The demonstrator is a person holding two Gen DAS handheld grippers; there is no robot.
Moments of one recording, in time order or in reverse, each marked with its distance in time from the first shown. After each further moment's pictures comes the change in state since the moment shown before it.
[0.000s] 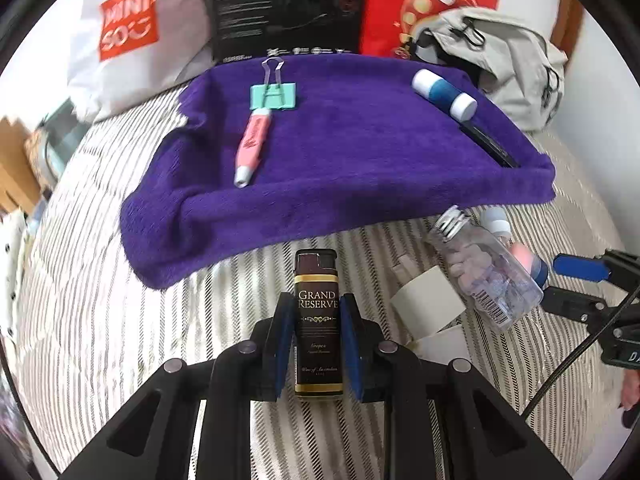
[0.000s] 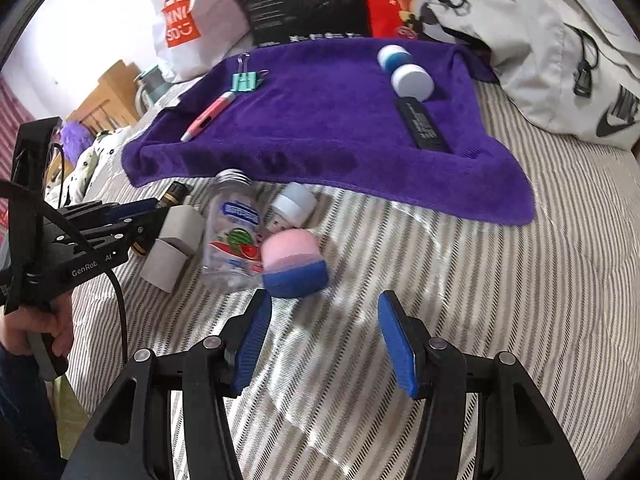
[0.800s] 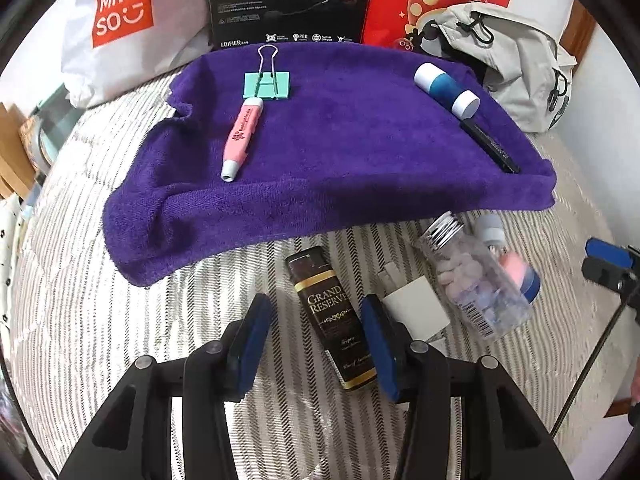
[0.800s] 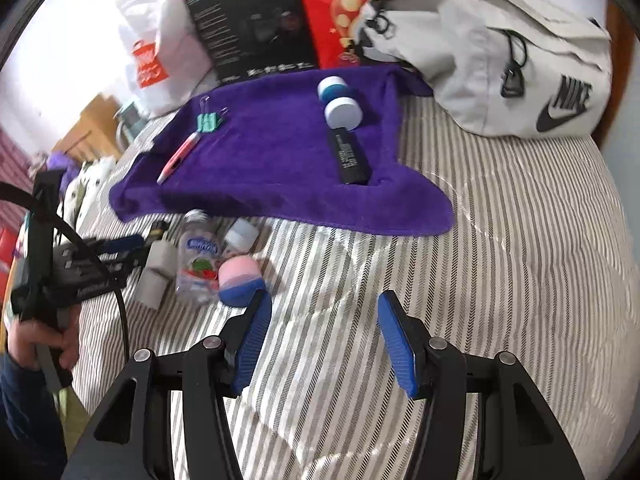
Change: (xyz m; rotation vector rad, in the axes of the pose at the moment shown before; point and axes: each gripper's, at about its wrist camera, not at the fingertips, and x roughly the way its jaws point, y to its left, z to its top) left arm 0.007 -0.010 0.008 -0.025 0.056 0.000; right arm -0.042 -0.045 0.002 0.115 -0.058 -0.046
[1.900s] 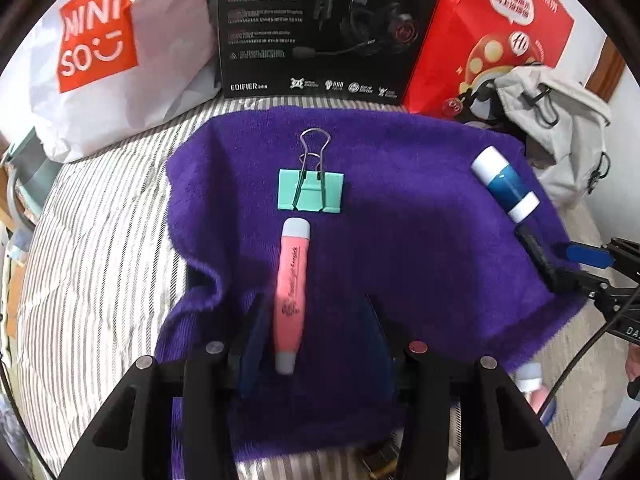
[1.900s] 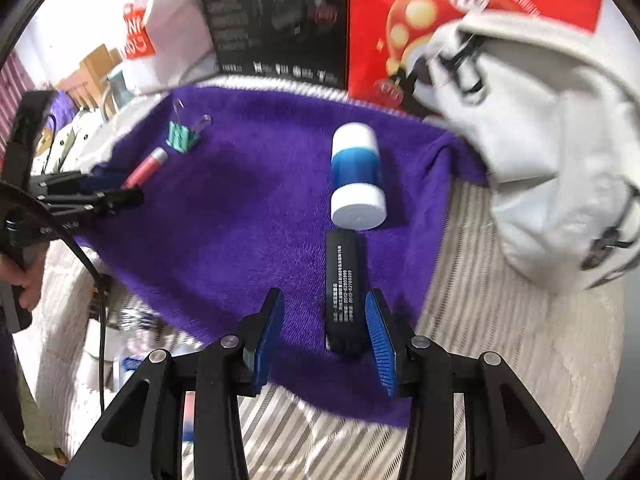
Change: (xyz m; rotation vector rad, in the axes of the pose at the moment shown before) left arm 0.031 0.041 0.107 -0.021 -0.036 -0.048; right arm 0.064 0.018 0.113 -0.254 0.065 -0.062
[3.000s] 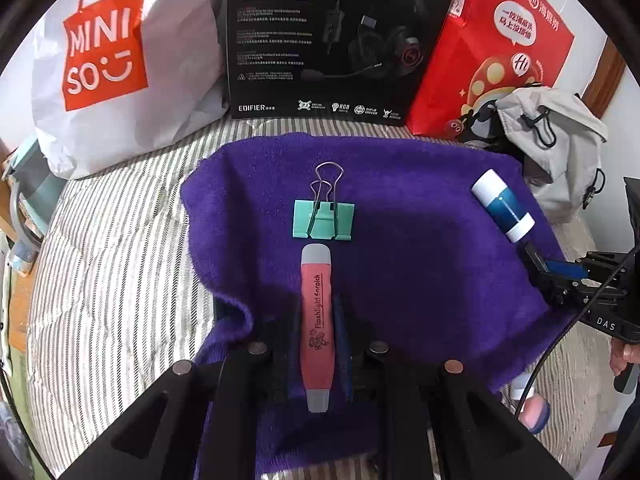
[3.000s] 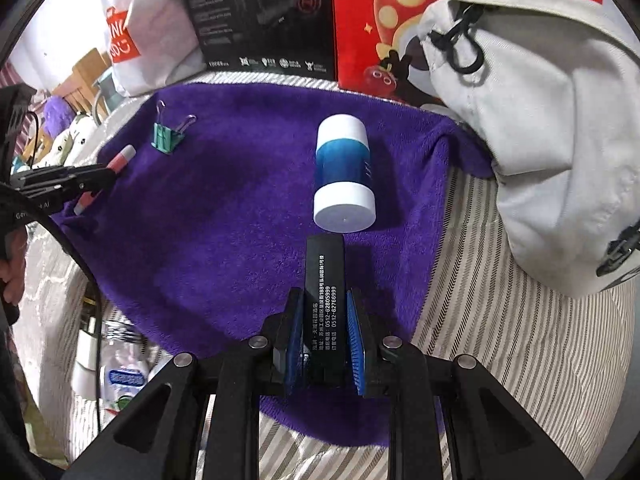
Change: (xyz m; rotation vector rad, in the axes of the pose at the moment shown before) left arm -0.002 0.011 0.014 0.007 -0.030 -0.008; right arm 0.027 -0.012 0.006 0.023 0.042 0.015
